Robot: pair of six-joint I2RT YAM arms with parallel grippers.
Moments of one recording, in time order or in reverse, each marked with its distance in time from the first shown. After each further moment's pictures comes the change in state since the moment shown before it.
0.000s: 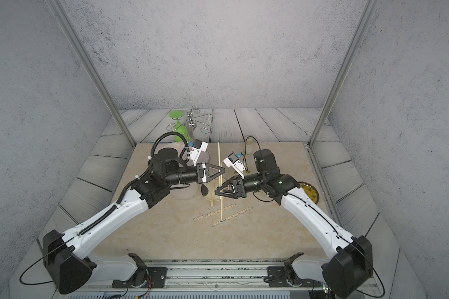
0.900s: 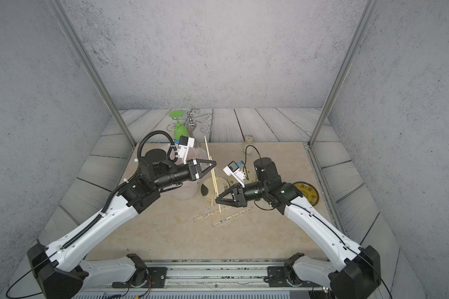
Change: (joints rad) left arm 0.002 -0.091 0.000 -0.045 -0.181 -0.019; right arm 0.056 -0.071 -0.097 0.009 0.033 0.009
